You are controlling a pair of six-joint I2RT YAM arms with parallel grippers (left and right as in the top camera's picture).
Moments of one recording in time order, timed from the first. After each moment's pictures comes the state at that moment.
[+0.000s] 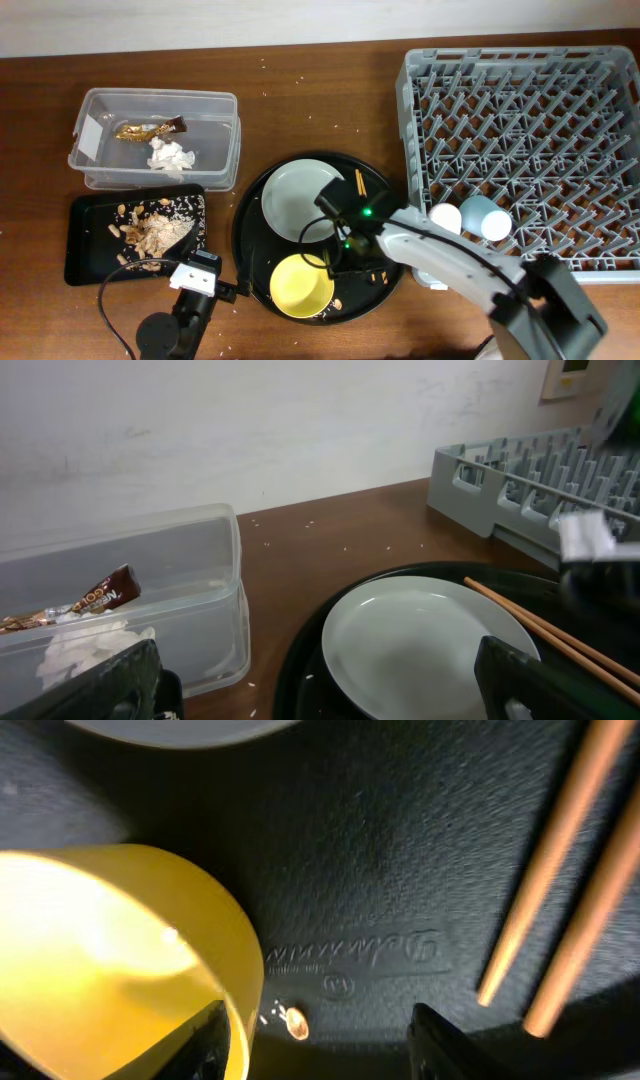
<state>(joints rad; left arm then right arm) -0.10 0.01 0.02 -0.06 0.24 0.07 0.74 1.69 1.07 -0.88 -0.23 0.62</state>
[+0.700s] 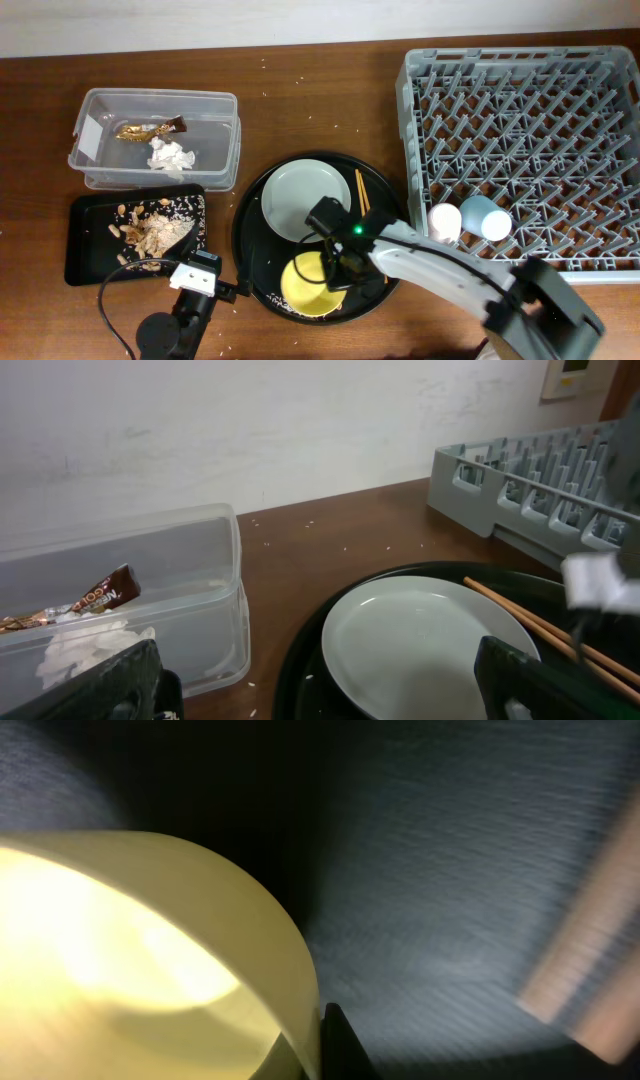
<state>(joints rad) -0.10 0.01 0.02 -0.06 0.24 0.07 0.80 1.66 1.01 -0.83 -0.17 0.65</state>
